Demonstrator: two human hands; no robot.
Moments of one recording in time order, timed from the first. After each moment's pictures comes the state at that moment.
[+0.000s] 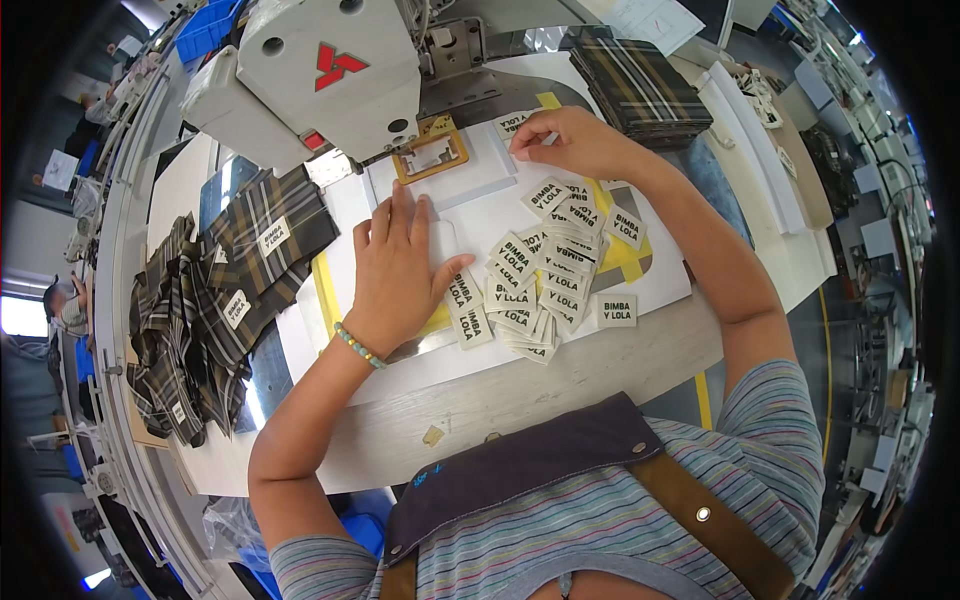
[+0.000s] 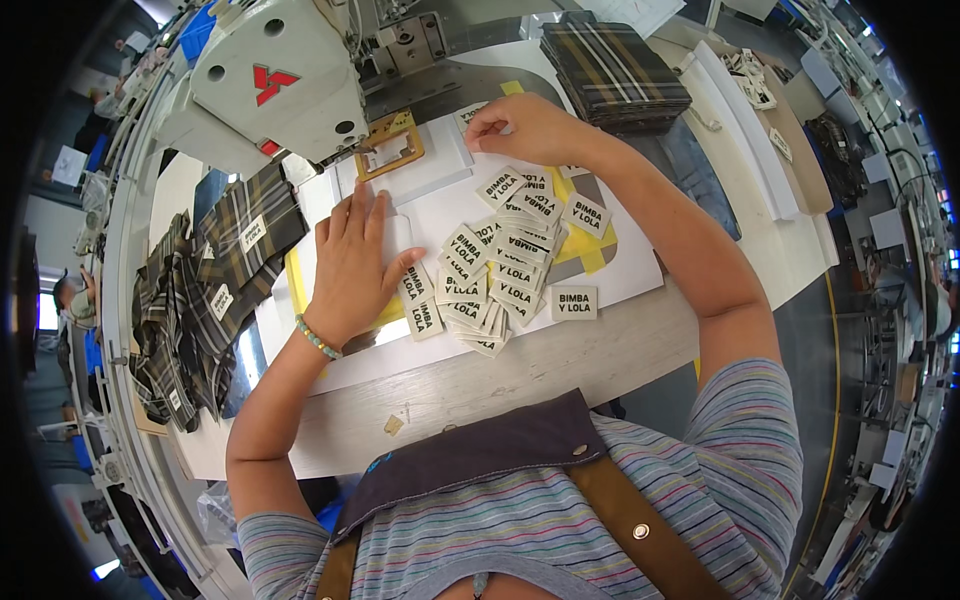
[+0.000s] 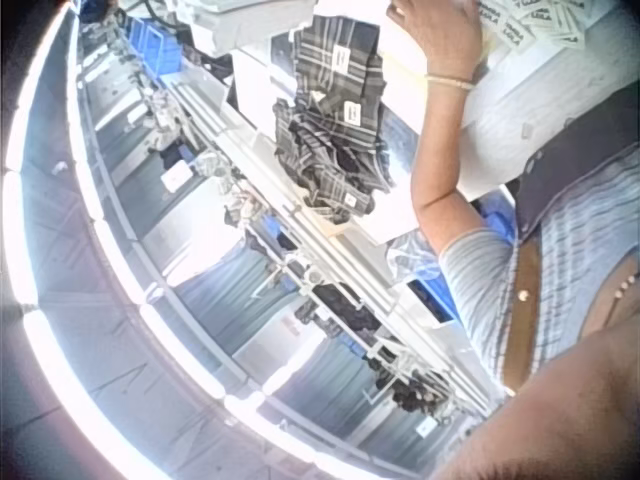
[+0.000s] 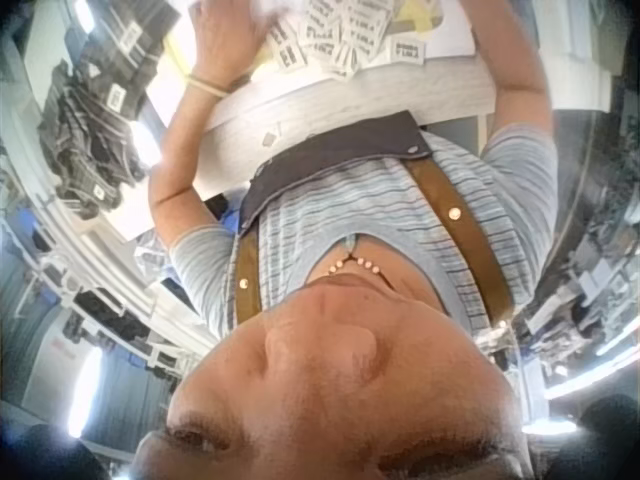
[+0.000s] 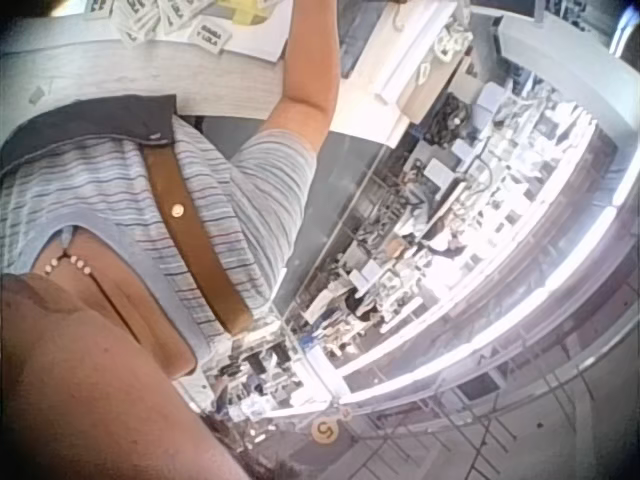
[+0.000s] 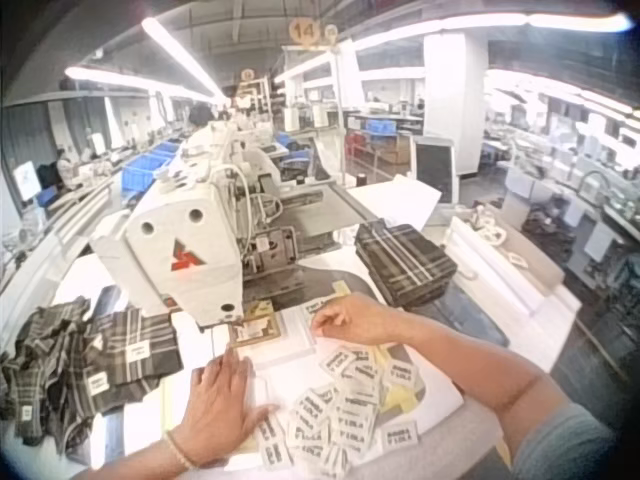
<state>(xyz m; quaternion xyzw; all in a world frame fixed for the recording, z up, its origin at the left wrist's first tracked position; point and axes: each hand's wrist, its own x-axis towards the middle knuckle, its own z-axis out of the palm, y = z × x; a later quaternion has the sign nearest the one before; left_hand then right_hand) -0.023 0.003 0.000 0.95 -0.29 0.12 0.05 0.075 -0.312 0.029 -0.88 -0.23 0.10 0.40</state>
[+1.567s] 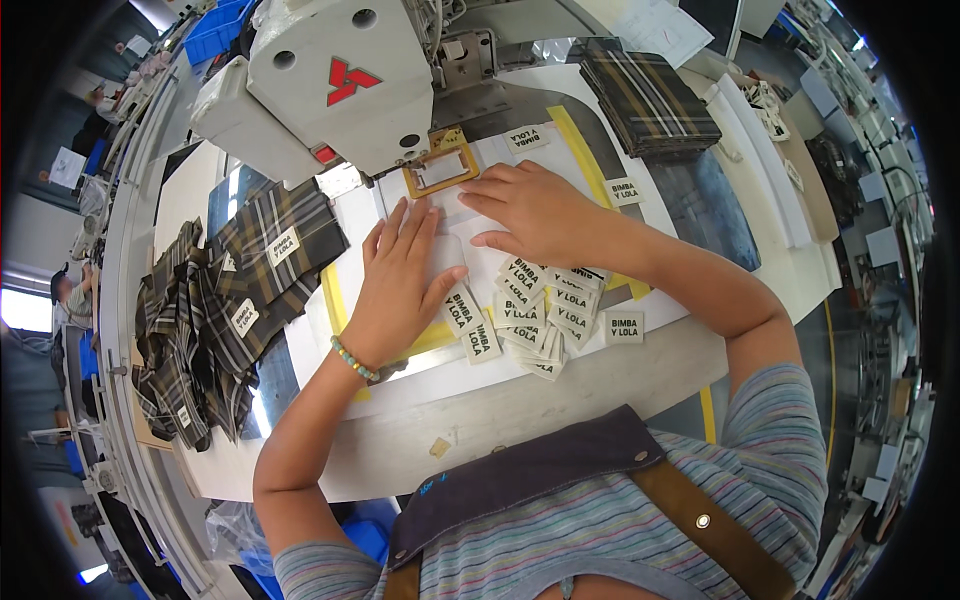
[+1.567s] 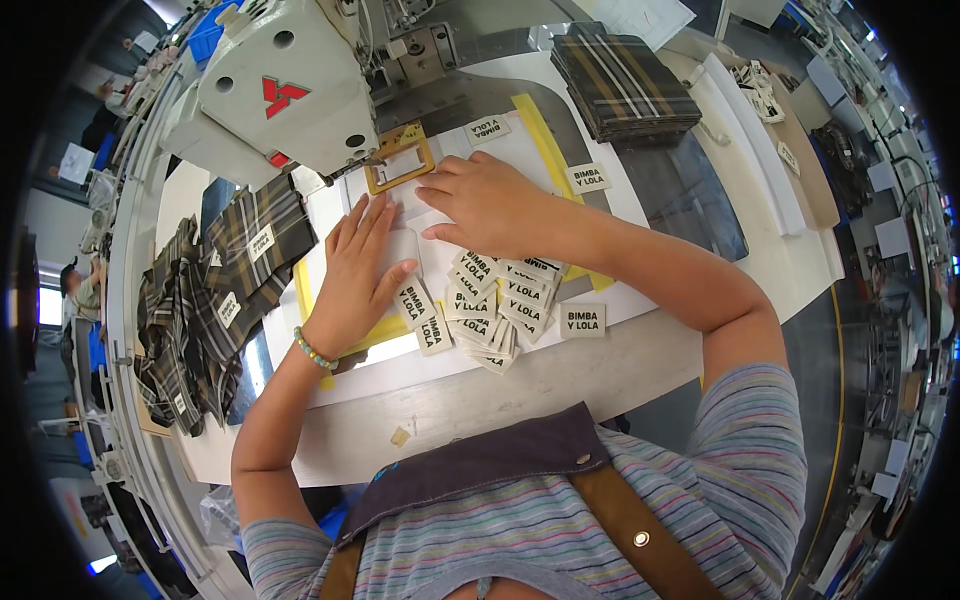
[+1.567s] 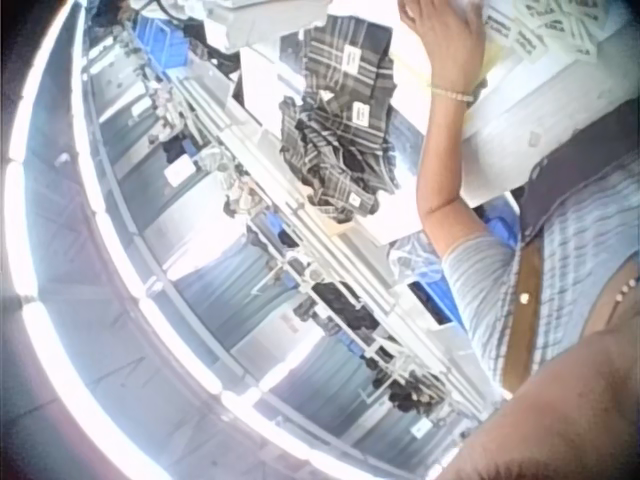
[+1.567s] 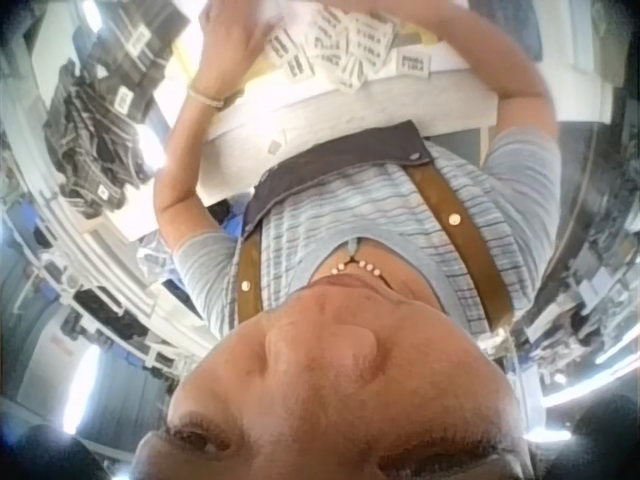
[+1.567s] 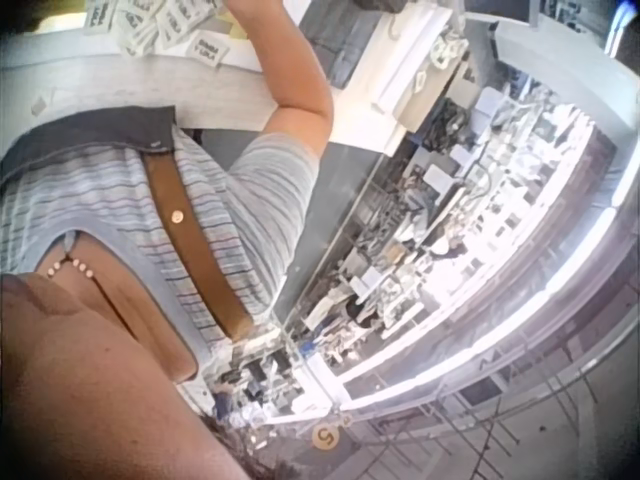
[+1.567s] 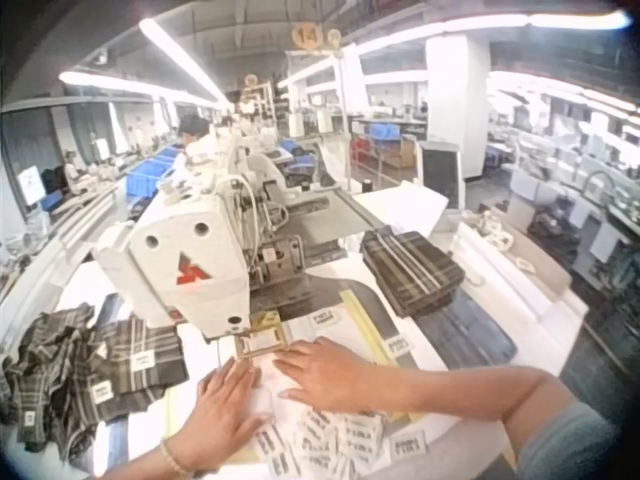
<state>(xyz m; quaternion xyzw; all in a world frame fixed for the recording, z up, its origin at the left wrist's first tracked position) -0.015 0.018 0.003 0.93 -0.32 0.07 0.16 0.027 -0.245 0.017 -0.90 -0.41 -0.04 0.13</state>
